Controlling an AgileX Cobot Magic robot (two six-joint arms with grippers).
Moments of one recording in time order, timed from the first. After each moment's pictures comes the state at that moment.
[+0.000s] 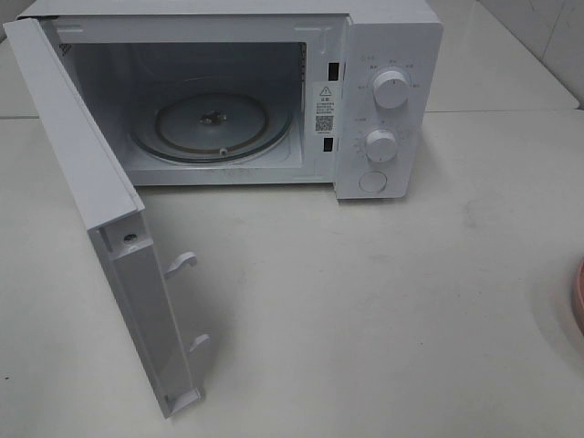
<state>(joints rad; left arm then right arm) 0.06 0.00 -0.50 -0.06 1.03 0.07 0.08 0.00 -0.51 -0.03 1.03 0.00</state>
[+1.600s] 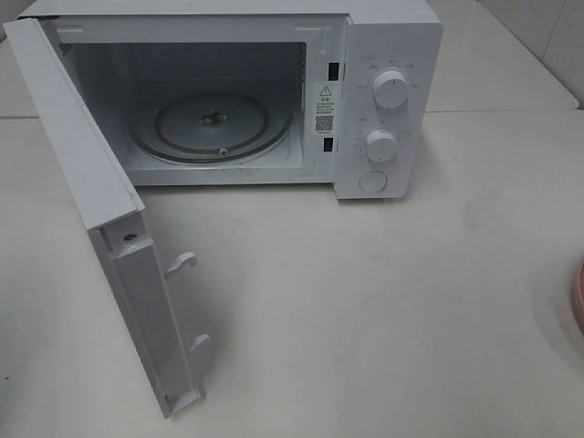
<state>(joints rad) 0.06 0.33 -0.46 -0.04 0.59 0.07 0.08 0.00 -0.51 -0.03 1.03 0.00</state>
